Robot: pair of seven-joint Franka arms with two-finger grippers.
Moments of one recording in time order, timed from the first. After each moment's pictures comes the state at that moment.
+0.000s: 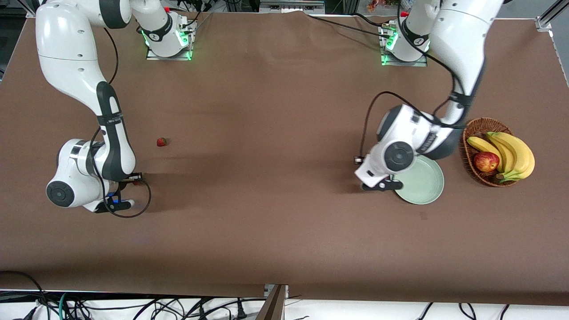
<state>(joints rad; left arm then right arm) -0.17 0.59 -0.18 -1.64 0.10 1.92 -0.36 0.19 0.82 -0.26 -1.45 0.17 1.89 -0.28</state>
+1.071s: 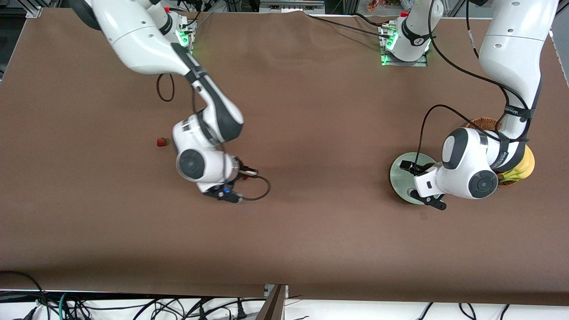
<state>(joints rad) 0.10 0.66 -0.21 -1.63 0.04 1.92 0.28 0.42 0.83 0.18 -1.32 0.18 2.12 0.73</state>
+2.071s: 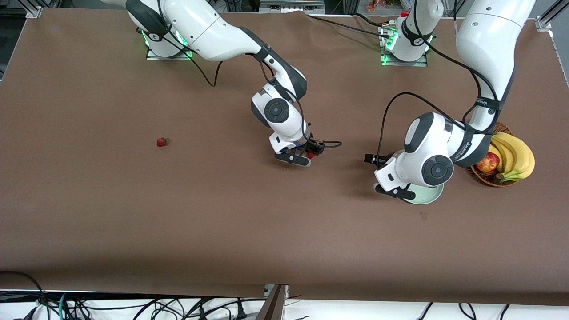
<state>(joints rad) 0.02 0.62 -0.34 -1.60 0.04 1.85 -0.13 0.71 0.95 0.16 -1.32 0.15 2.51 1.01</state>
